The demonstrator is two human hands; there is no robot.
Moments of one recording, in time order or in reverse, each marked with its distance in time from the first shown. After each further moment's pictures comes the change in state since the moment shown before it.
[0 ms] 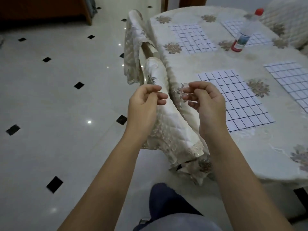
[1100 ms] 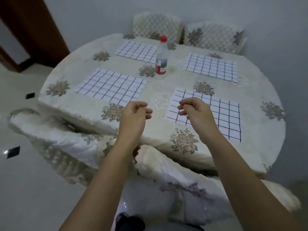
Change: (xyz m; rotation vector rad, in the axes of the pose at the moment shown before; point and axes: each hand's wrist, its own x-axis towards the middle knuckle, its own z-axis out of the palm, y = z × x) left_hand 0.409 0.017 0.084 0.205 -0.907 -0.073; right_hand 0.262 -0.005 0.104 -0.356 0.864 0.026
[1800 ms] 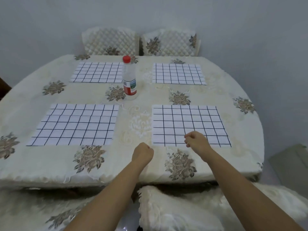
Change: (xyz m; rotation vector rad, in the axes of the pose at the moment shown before) left_hand 0.139 -0.099 0.079 0.776 -0.541 -0.142; right_hand 0.092 0.109 -0.019 -0.193 0.197 0.437
